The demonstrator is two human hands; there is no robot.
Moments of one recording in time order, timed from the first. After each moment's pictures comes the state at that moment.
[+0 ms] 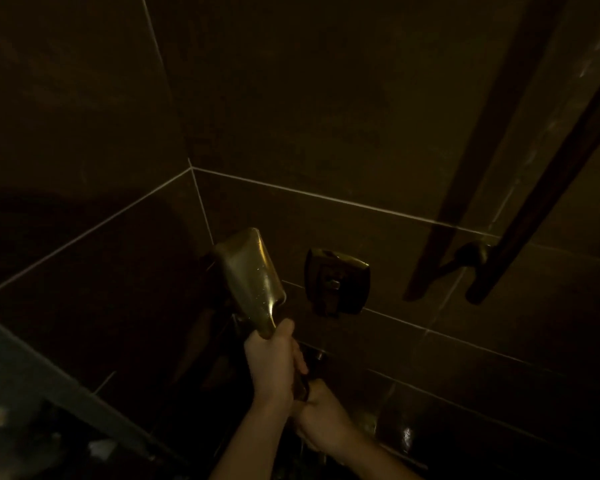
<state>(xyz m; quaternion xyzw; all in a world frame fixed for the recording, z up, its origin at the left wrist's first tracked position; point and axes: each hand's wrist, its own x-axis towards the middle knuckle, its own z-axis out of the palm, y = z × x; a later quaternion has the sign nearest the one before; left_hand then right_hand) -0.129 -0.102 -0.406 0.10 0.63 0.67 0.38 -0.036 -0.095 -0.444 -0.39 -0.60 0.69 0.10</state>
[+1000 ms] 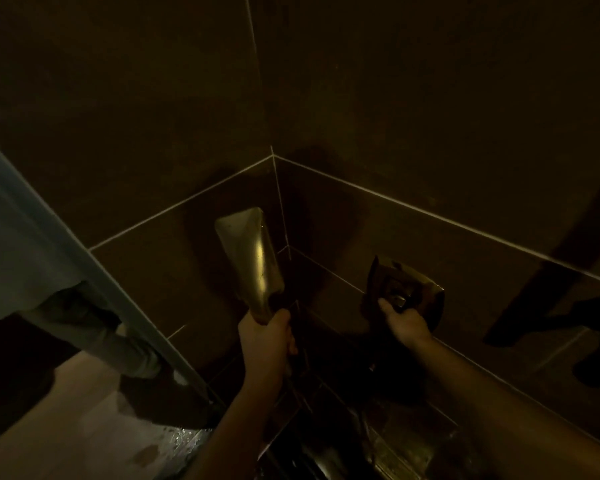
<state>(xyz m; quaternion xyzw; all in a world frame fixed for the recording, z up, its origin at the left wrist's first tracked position) -0.177 -0.098 -0.411 0.07 0.69 0.69 0.20 -0.066 0.135 -0.504 -0.57 -0.62 0.53 0.06</state>
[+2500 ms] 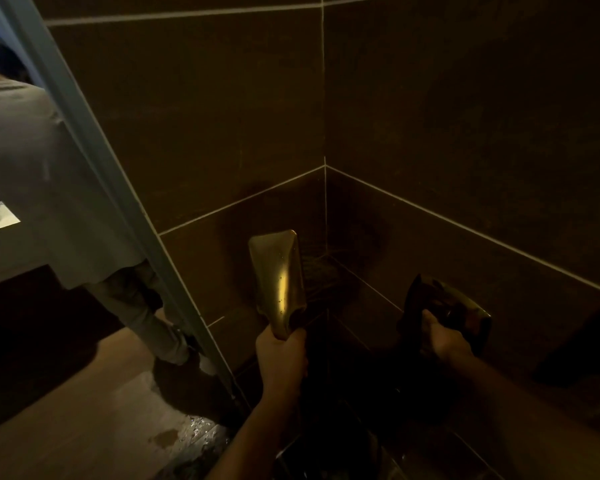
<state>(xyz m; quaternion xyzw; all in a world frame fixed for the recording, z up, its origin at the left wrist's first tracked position) -0.178 -0.135 -0.420 0.02 0.71 0.69 0.15 -0.079 0.156 -0.508 -0.63 -0.56 0.54 0.01</state>
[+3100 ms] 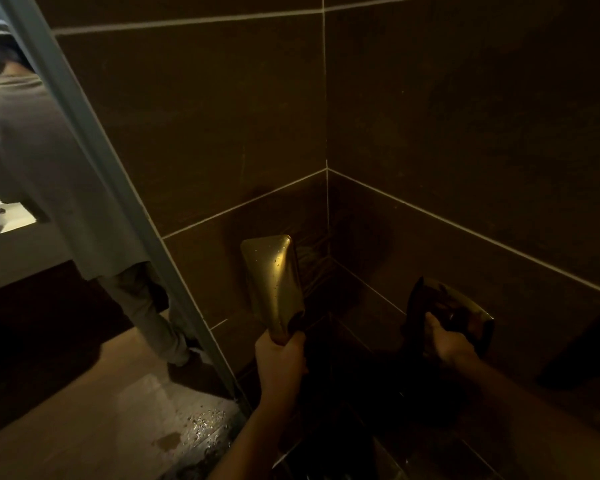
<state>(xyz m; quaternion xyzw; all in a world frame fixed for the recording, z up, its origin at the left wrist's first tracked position) -0.182 -0.140 -0.424 0.04 0.72 0.68 0.14 -0.075 0.150 -0.504 -0.60 -0.66 0.45 -0.01</state>
